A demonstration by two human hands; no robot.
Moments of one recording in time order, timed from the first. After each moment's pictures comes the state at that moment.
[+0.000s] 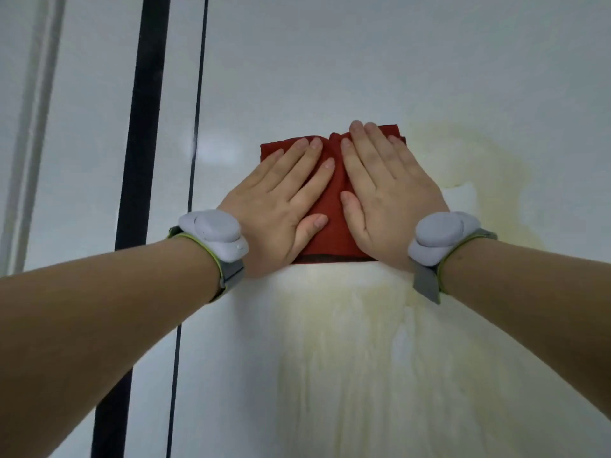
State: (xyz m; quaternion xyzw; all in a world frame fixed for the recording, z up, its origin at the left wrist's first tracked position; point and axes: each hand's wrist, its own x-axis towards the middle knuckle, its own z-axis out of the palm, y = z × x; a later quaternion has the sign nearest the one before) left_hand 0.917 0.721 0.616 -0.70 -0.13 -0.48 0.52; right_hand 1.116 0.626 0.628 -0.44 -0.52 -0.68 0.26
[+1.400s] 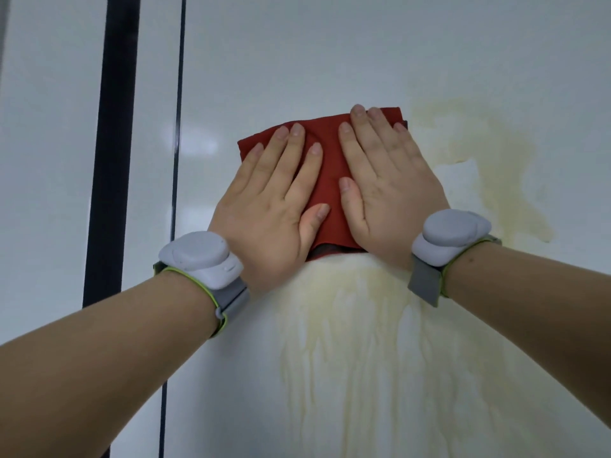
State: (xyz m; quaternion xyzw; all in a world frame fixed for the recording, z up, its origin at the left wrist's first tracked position) left_hand 0.930 0.723 0.583 -0.66 -0.17 -0.56 0.47; right_hand 1.107 0.633 0.608 -0.45 -0.50 -0.68 0.29
